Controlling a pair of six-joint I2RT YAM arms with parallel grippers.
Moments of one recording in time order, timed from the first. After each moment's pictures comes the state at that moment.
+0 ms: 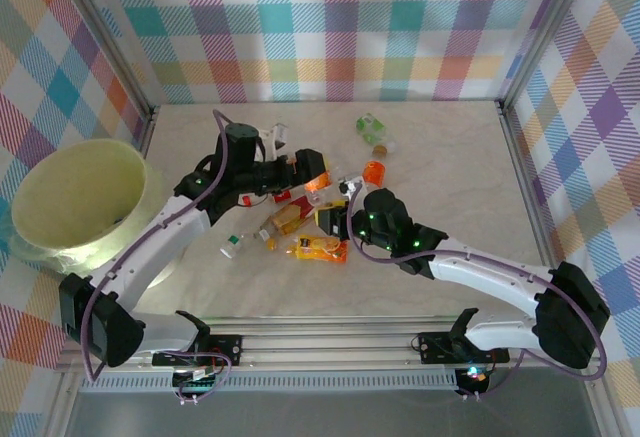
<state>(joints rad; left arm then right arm) -0.53 1.30 1.20 -0.41 0.47 -0.79 0.90 1.23 0.74 0.14 -0.05 0.45</state>
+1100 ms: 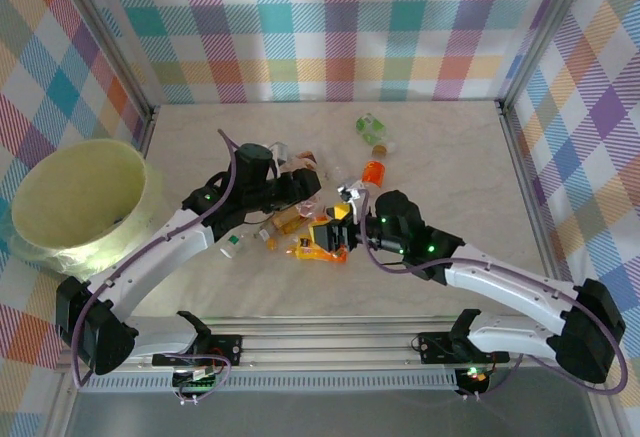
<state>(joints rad) -0.63 1.25 1.10 -0.43 0.21 -0.91 0.92 1.09 0.75 0.04 -0.19 0.39</state>
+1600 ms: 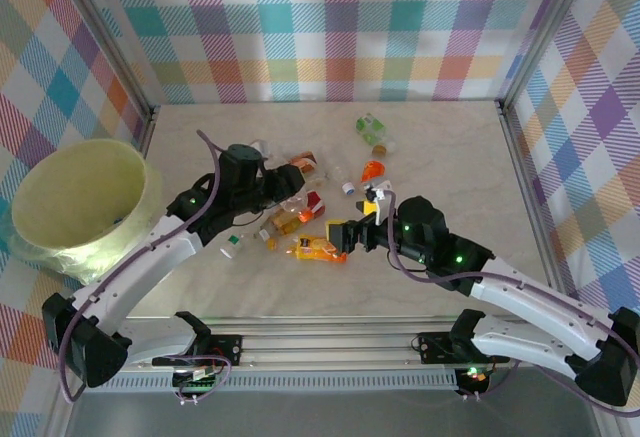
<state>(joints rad) -0.59 1.18 1.13 -0.54 0.06 -0.92 0.92 0.91 0.74 -0.14 0.01 0.41</state>
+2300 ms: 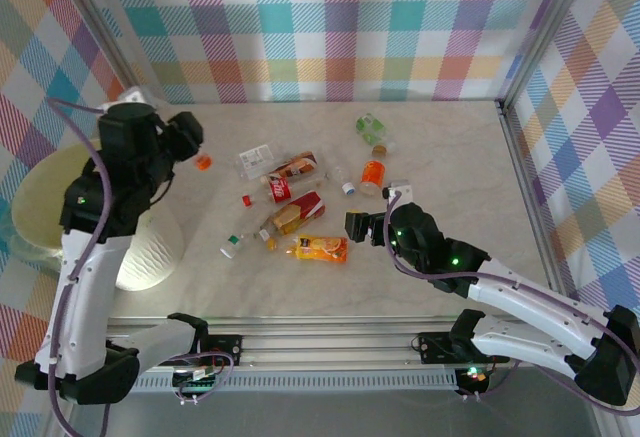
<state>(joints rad) -0.25 1.12 1.71 -1.02 -0.32 -0.56 0.92 0.92 0.69 -0.26 0.36 0.53</state>
